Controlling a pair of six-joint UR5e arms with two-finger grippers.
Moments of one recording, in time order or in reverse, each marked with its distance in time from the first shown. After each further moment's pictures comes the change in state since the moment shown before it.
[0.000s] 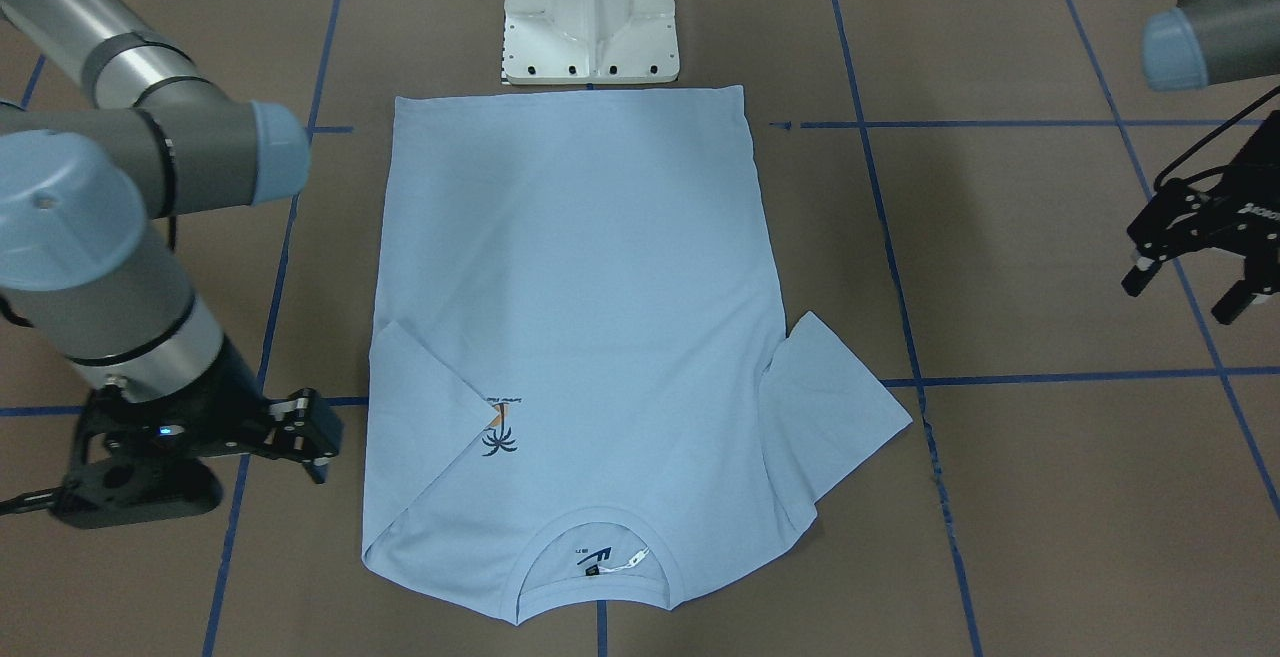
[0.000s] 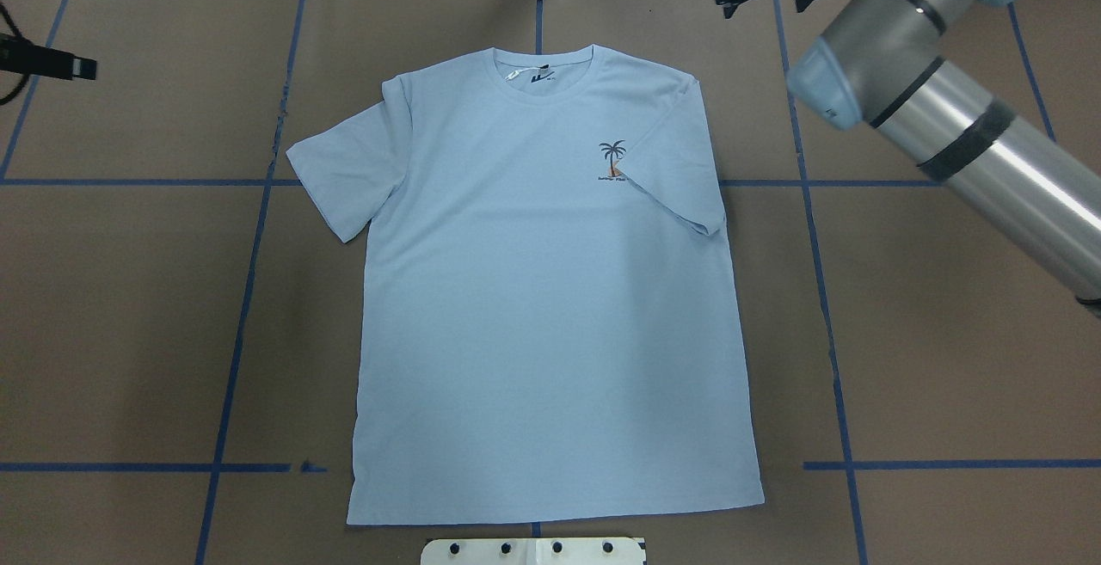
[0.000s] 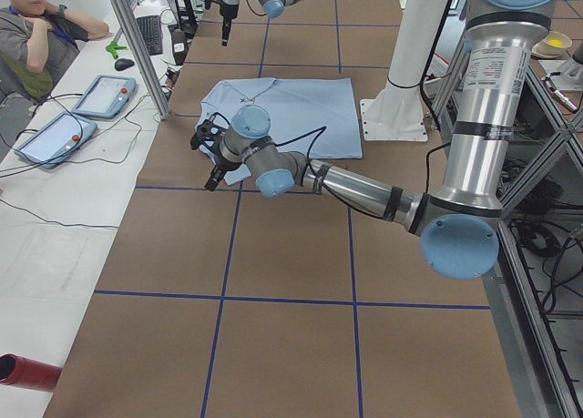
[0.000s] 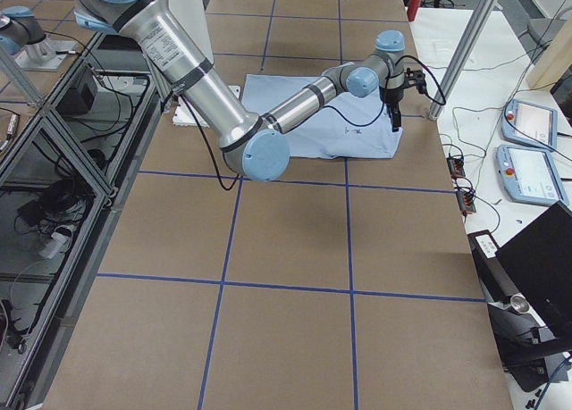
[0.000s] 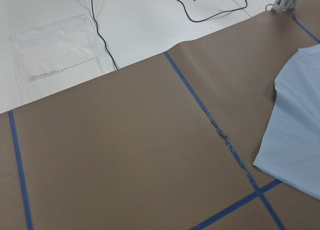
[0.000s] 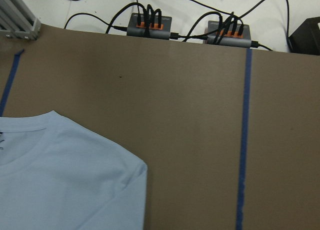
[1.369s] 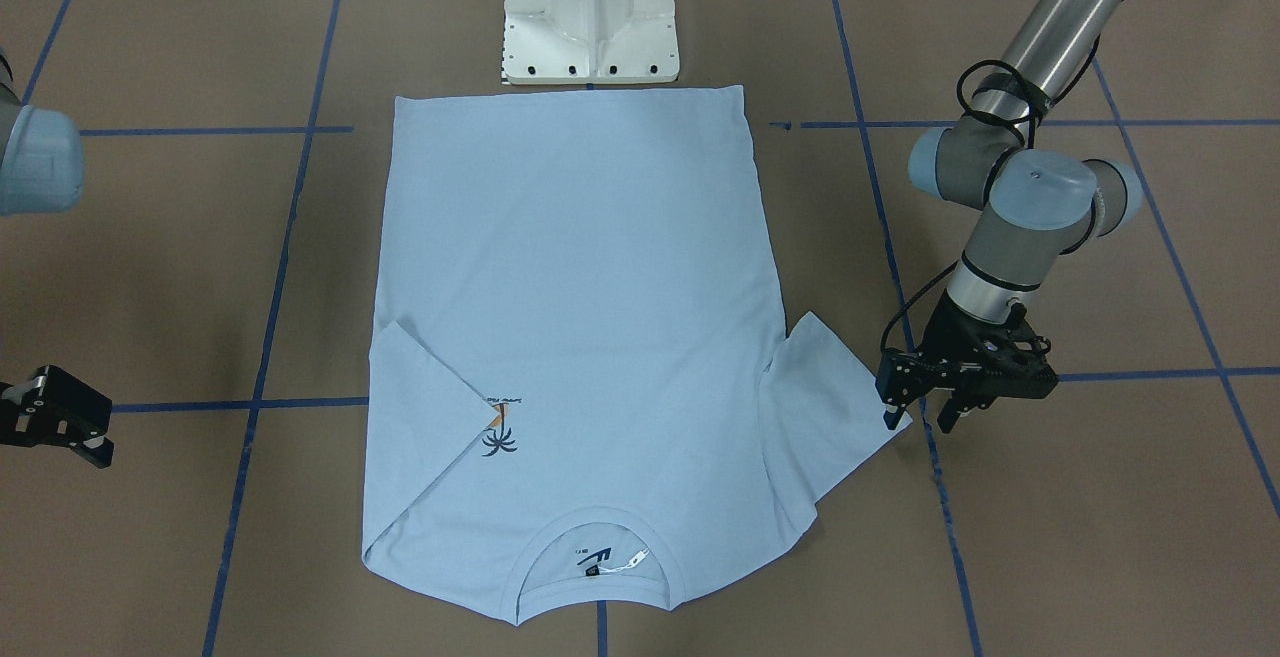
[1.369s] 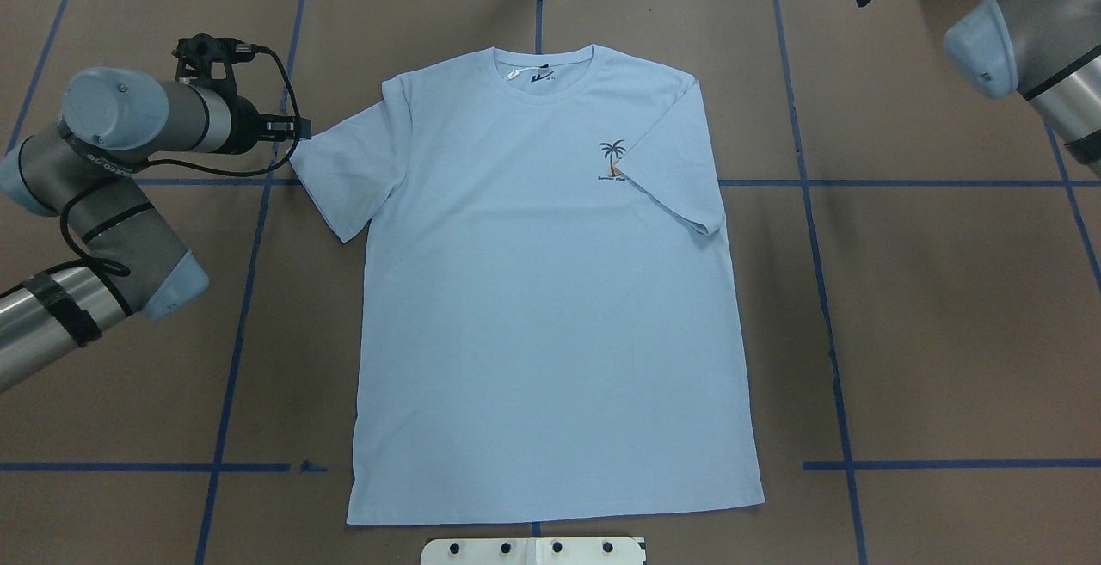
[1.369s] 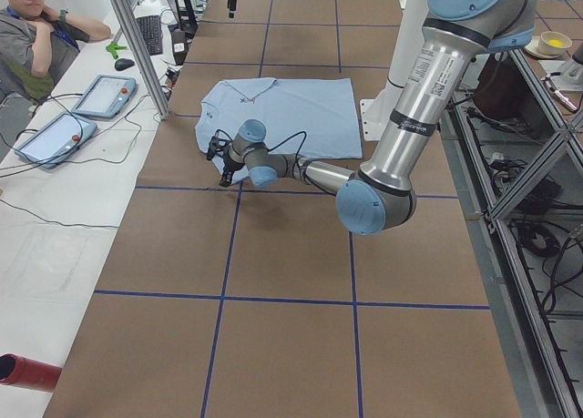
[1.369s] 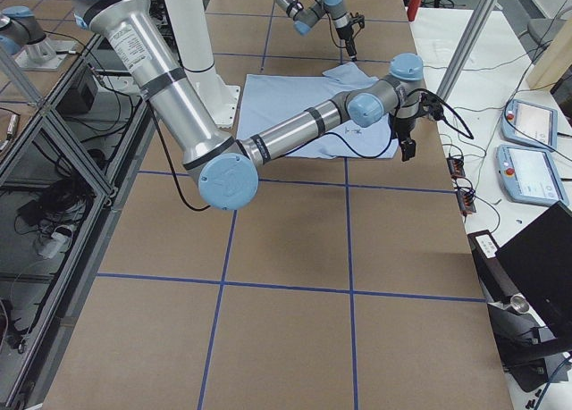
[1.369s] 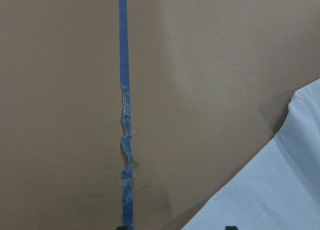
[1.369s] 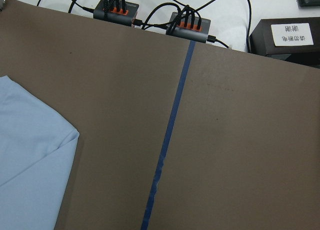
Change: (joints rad) left arm 0.354 -0.281 0.423 -0.130 0.349 -0.356; right arm 0.147 -0.145 0.067 0.006 0.137 -0.244
